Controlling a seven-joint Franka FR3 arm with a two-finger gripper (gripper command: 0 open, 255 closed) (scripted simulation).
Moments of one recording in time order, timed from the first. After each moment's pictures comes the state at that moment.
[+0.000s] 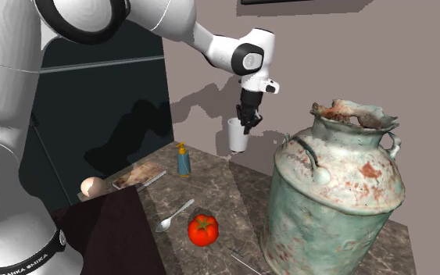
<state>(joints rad) 0.06 0.48 0.04 -1.57 0.10 2.00 0.09</state>
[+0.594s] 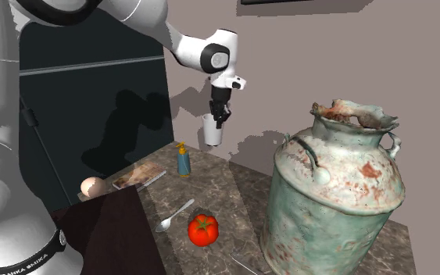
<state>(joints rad) 0.18 0.34 0.09 -1.79 0.09 2.10 0.25</state>
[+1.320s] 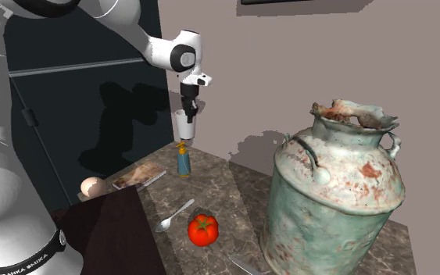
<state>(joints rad) 0.33 0.26 0.17 -1.91 0.08 2.17 0.48</state>
